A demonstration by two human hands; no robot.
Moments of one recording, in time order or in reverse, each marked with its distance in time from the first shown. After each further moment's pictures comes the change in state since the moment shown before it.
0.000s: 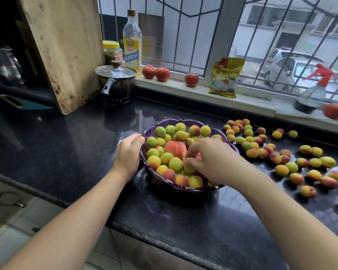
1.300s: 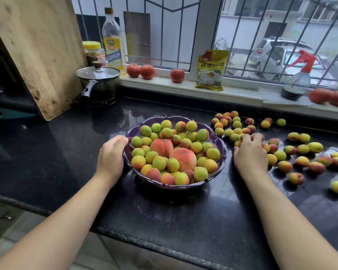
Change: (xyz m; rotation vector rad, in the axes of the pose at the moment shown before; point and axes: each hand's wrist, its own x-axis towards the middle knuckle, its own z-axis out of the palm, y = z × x) left_hand -0.004 -0.002 0.001 -0.009 0.029 -0.034; right_hand -0.006 0.146 0.059 -0.113 0.510 0.729
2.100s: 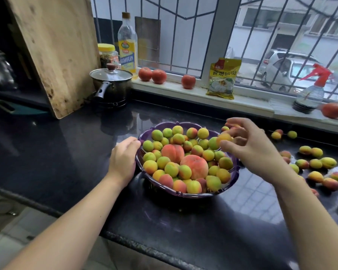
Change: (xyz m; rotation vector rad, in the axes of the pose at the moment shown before) left_hand 0.007 -0.004 0.001 0.018 -0.002 0.017; right_hand -0.013 -0.049 -0.083 0.762 -0.373 -0.342
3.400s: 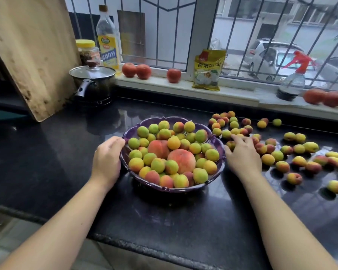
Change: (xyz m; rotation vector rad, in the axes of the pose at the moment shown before) left_hand -0.002 -0.002 0.000 -0.035 0.034 0.017; right_hand 0.010 0.093 0.026 -0.567 0.297 0.383
